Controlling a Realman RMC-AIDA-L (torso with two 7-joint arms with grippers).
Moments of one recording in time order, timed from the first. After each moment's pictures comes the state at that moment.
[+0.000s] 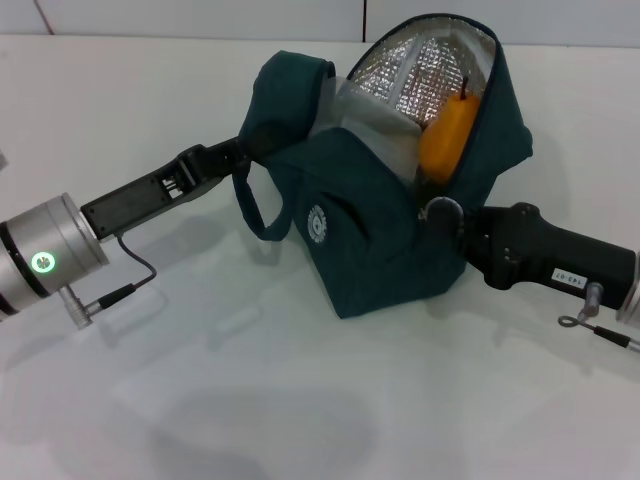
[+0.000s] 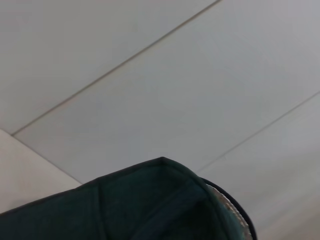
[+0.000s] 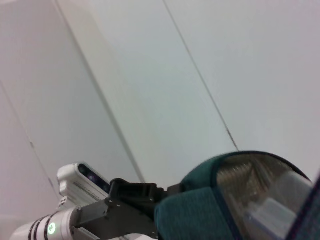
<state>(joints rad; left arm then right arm) -0.44 -2.08 0.72 0.35 1.53 1.53 -1.79 0.45 2.03 -1.57 -0.43 -0.93 -1.36 1.19</state>
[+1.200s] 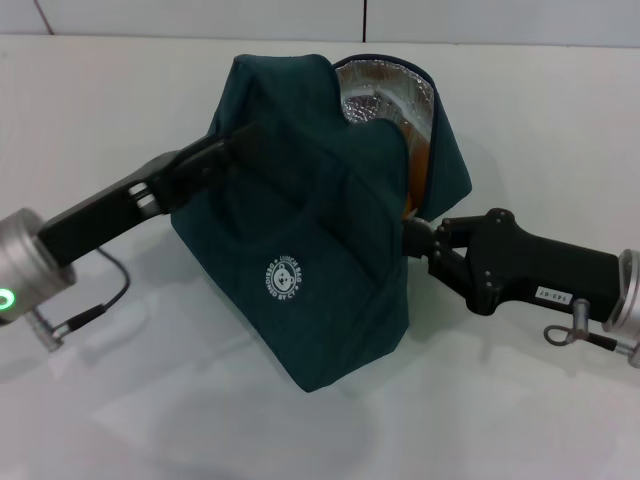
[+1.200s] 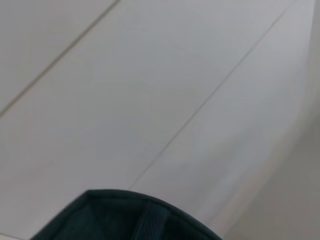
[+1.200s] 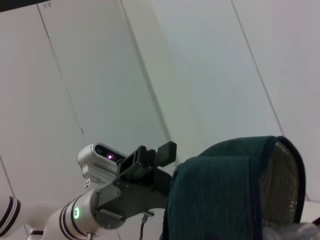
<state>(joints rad) -0.39 -2.07 0.71 0.35 1.48 1.75 -1.54 0.48 2.03 -1.61 -0.42 -0.94 -1.44 1.10</state>
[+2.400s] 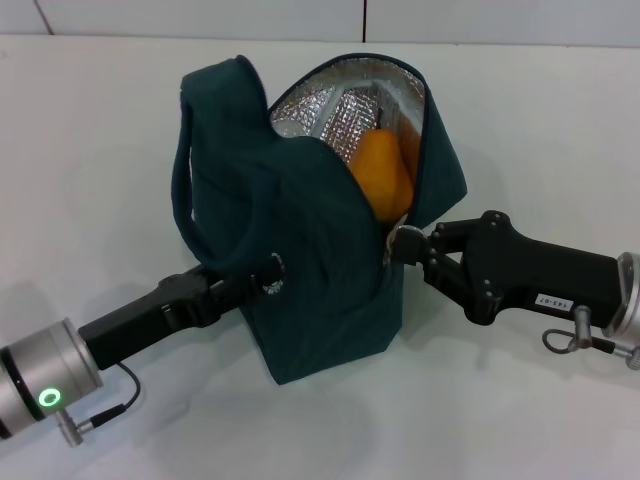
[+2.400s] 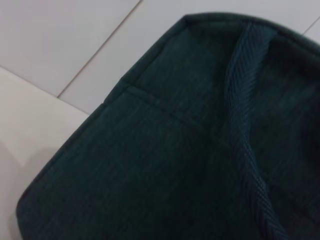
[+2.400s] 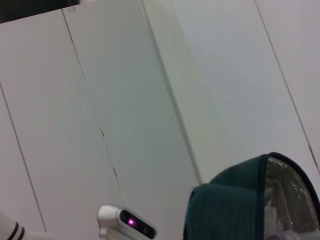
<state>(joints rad) -0.31 -2.09 0.72 0.23 1.63 1.50 -1.35 0.48 2.03 -1.62 -0.43 -0.93 -1.49 1.08</state>
